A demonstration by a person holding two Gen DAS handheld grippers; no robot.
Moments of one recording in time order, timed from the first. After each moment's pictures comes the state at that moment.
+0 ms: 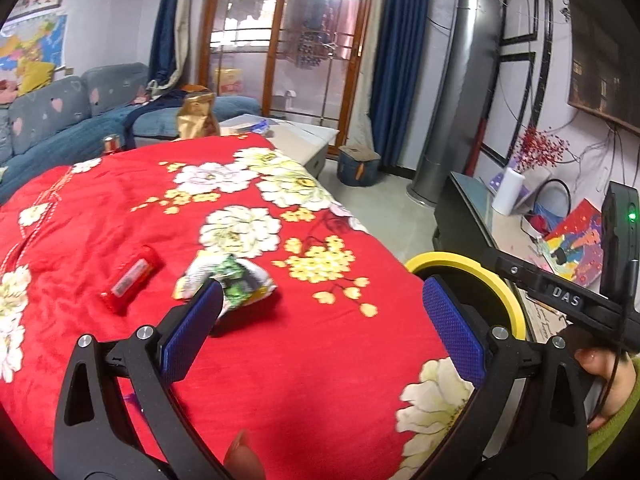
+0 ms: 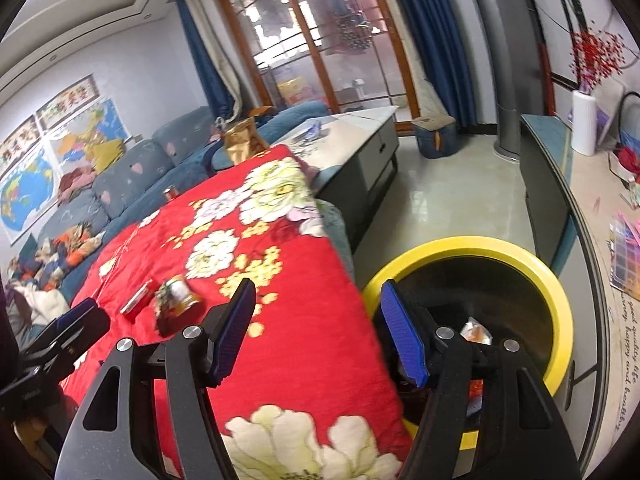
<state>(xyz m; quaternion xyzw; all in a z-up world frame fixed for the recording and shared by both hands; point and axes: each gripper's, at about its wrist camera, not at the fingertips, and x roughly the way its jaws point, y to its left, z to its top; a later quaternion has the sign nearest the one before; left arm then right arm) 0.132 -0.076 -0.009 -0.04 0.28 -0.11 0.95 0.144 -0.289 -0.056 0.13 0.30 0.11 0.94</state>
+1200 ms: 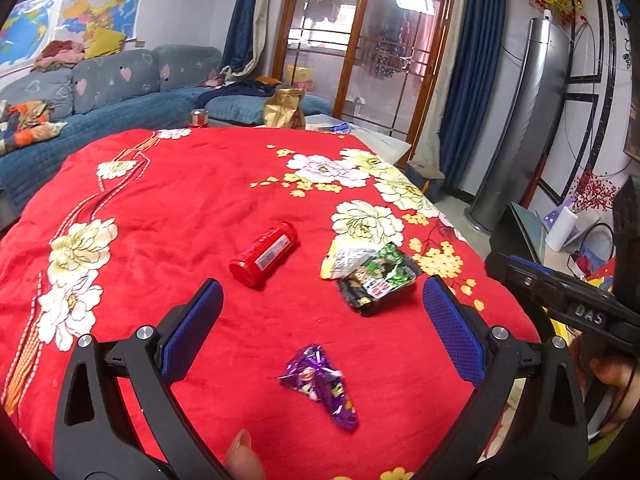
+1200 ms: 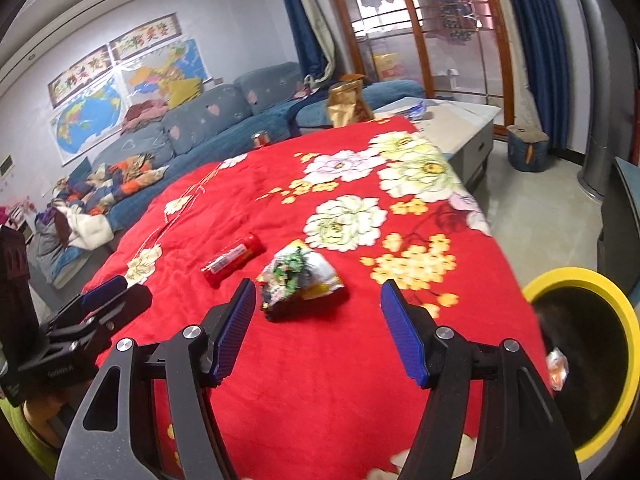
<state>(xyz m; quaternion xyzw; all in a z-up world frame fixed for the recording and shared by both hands) 0.107 0.042 -0.018 -0.09 0.28 -0.01 0.95 0.161 -0.142 -0.047 0.05 0.32 0.25 0.91</state>
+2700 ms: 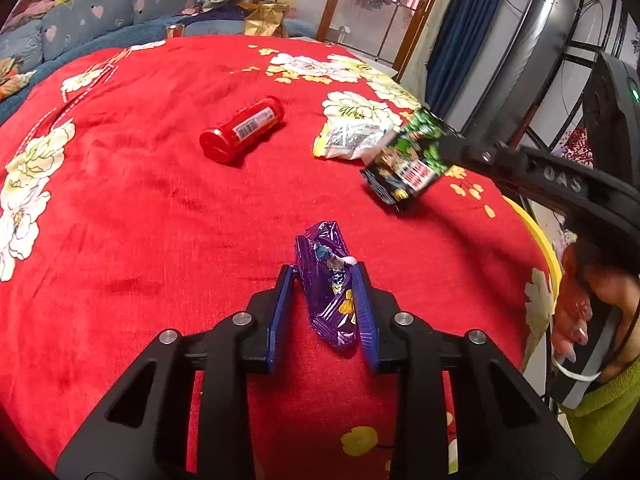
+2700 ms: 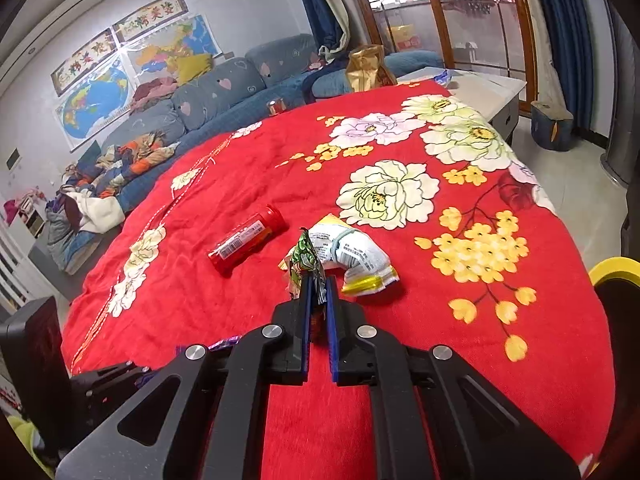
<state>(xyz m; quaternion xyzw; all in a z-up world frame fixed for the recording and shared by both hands) 0.109 0.040 -0.087 -0.11 0.41 -0.07 0.90 0.186 -0.102 -0.078 0.05 0.37 0.28 0.89</state>
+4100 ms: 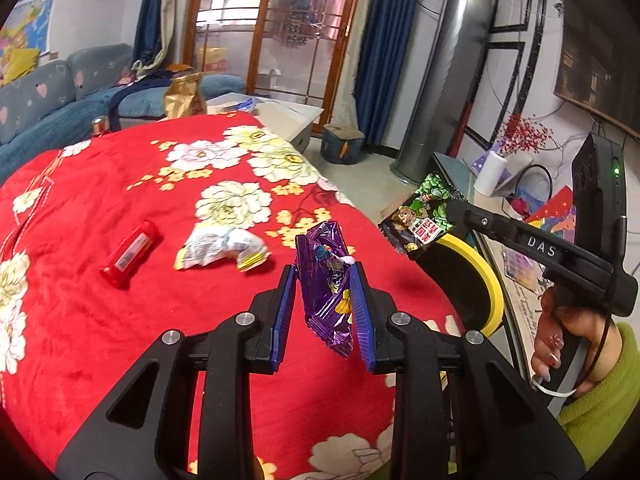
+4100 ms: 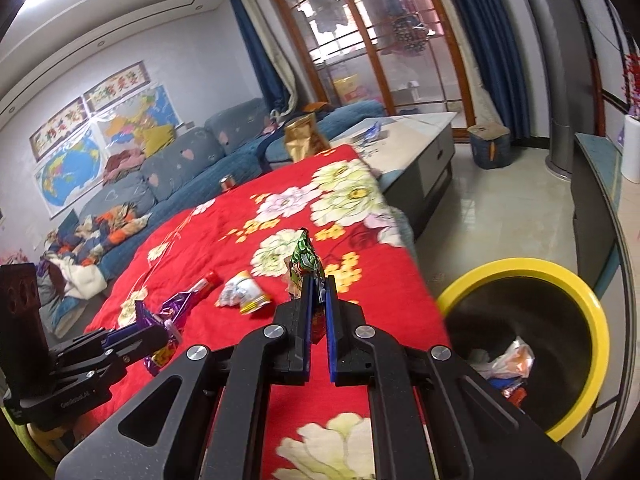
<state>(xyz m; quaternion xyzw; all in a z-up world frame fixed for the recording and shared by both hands) 0.115 -0.072 -0.001 -0.04 0.32 -0.16 0.93 0.139 -0.260 -0.028 0.12 0.29 0.20 0.93</state>
